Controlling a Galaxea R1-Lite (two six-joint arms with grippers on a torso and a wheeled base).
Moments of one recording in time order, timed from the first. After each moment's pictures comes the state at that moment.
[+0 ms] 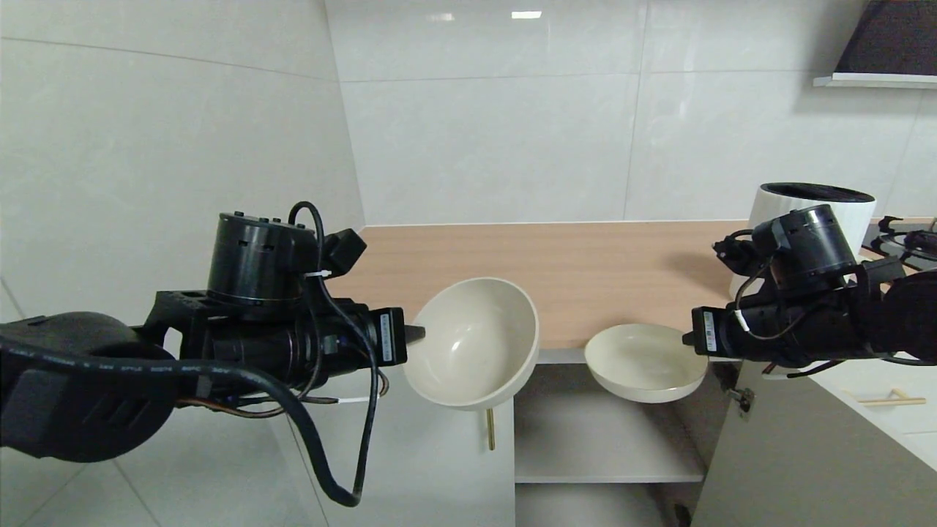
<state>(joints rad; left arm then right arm) -0.46 1.67 -0.89 -0.26 -0.13 -0.41 0.32 1.72 -1.02 0.02 -0.04 0.30</state>
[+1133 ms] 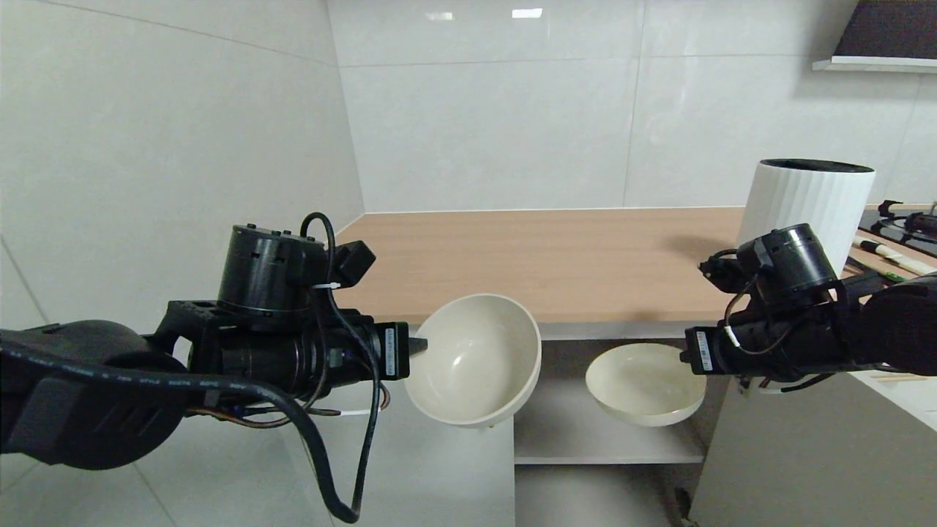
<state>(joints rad) -0.47 1.68 -0.87 -0.27 -0.13 -0.36 0.33 1.76 -1.00 0.02 -0.04 0.23</state>
